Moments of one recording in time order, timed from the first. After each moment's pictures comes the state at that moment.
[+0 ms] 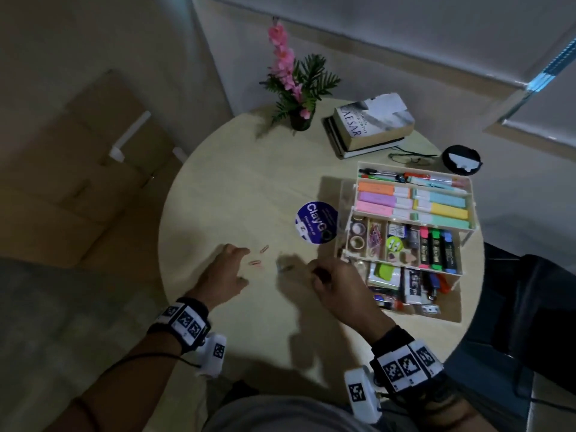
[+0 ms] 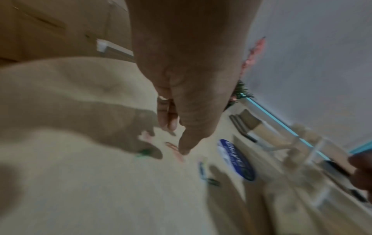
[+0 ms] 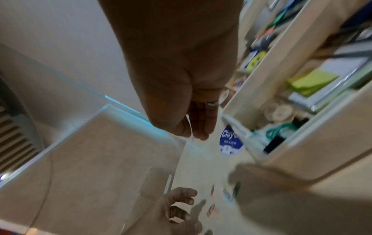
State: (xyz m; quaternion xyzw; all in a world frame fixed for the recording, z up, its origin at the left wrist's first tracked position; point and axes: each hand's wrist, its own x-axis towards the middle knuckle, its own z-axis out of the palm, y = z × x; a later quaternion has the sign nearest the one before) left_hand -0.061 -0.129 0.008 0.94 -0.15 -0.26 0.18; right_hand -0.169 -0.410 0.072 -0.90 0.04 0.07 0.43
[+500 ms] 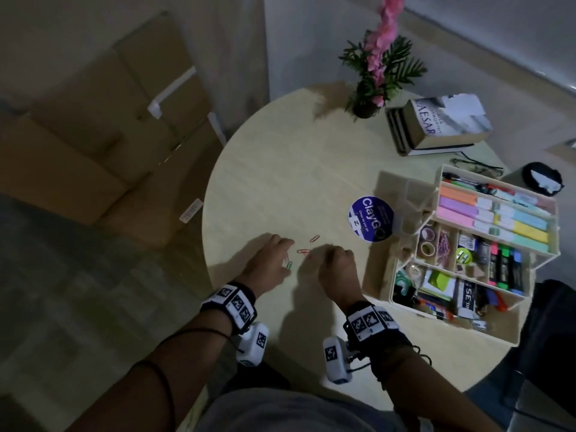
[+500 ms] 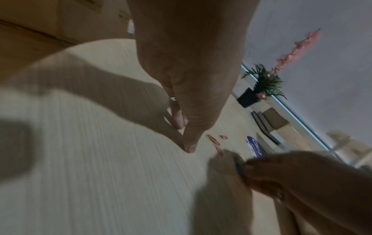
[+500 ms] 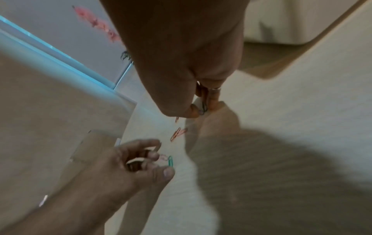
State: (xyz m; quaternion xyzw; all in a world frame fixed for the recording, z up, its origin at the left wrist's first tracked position) left_hand -0.060 -0.092 -0.032 0.90 -0.16 -0.27 0.29; right_hand -0.110 -0.288 -0.047 -0.93 0.16 0.15 0.29
